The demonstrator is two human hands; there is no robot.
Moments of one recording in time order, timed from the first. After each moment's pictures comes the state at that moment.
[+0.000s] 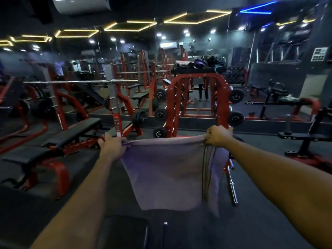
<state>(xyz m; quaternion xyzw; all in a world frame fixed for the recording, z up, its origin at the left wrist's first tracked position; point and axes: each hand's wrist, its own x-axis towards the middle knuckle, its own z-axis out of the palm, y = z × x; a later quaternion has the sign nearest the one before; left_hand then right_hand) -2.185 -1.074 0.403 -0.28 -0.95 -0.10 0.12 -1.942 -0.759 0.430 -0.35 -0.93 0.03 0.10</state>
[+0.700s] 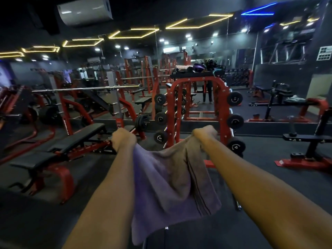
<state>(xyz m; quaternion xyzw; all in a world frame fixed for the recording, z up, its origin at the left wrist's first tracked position) -2.088 -1.003 0.471 -0.02 -0.92 -0.39 0.07 -1.951 -0.799 0.457 -0.51 -0.69 0.43 0.28</state>
